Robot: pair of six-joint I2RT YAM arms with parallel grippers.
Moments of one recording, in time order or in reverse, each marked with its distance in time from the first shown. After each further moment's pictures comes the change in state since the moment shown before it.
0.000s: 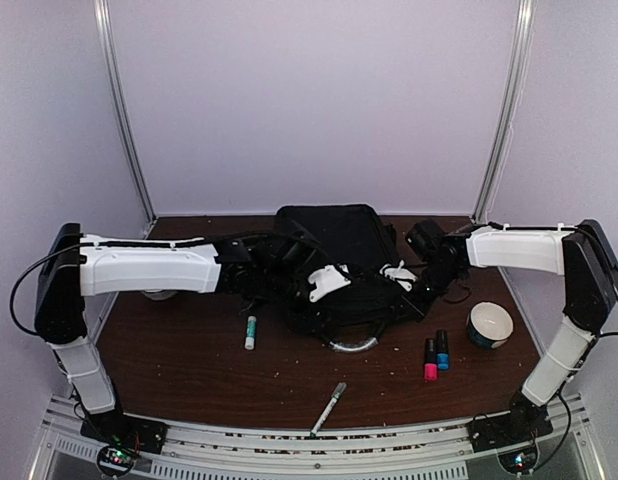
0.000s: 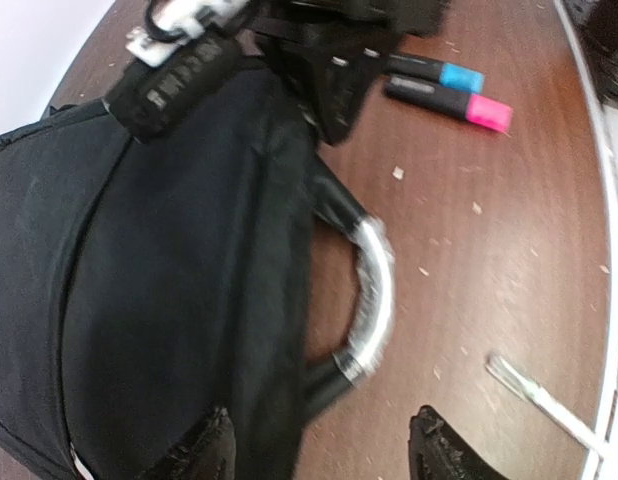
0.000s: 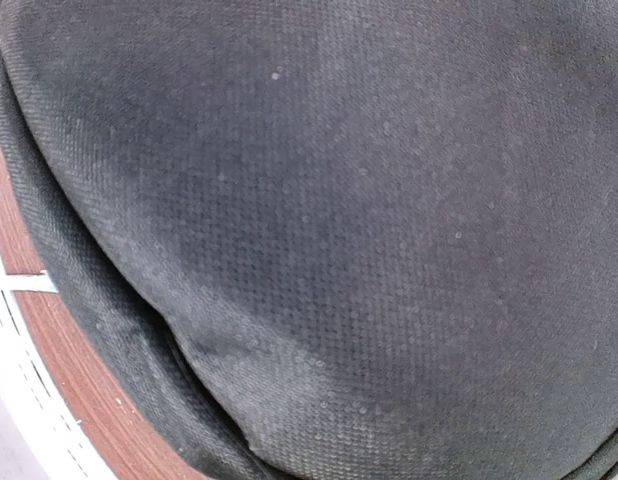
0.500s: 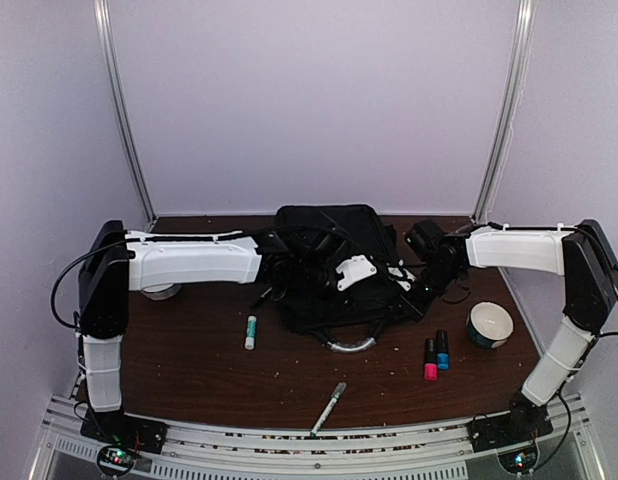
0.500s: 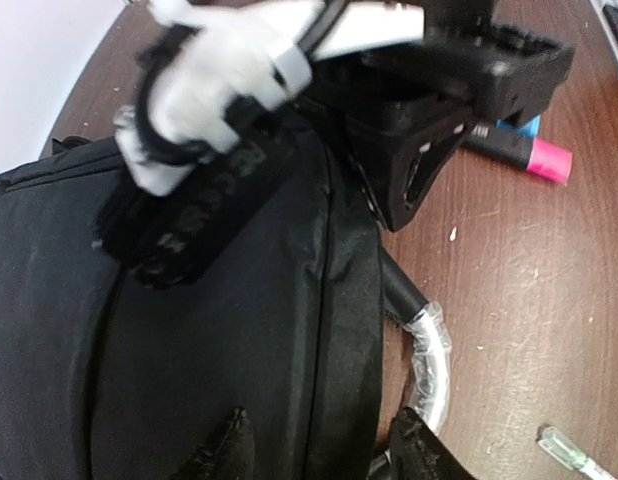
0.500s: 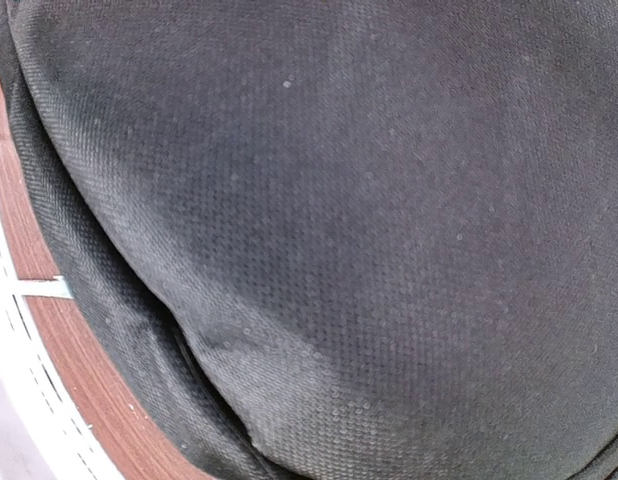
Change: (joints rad) left arm 0.003 0.238 0.275 -0.010 -0.018 0.039; right arm 0.006 0.000 0.000 0.008 -0.026 0.015
